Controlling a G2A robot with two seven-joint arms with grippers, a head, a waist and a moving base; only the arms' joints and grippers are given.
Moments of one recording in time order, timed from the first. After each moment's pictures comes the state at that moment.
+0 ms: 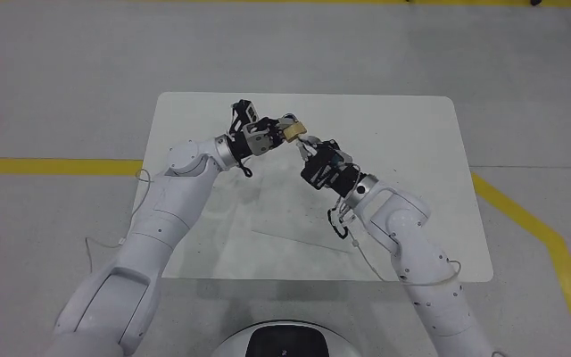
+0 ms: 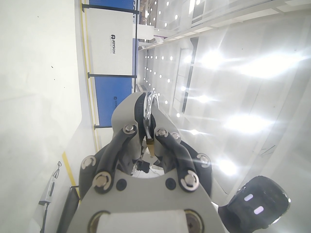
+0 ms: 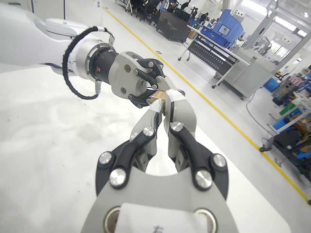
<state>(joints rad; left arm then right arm) 0.65 -1.44 -1.09 -0.79 -0.68 -0.19 -1.07 -1.20 -1.25 1.20 -1.80 -1.56 -0.42 0.09</state>
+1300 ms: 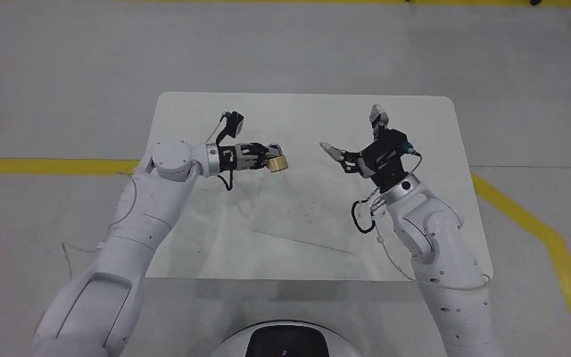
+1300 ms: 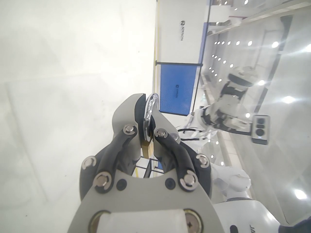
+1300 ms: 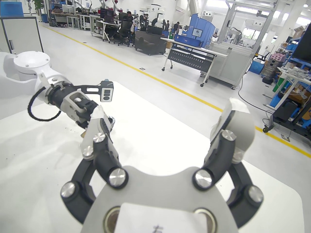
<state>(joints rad) 0.66 -1.36 -1.07 -0.86 -0.17 -0.13 -1.12 -1.29 -1.23 1.38 -1.86 -1.38 -0.36 0.03</state>
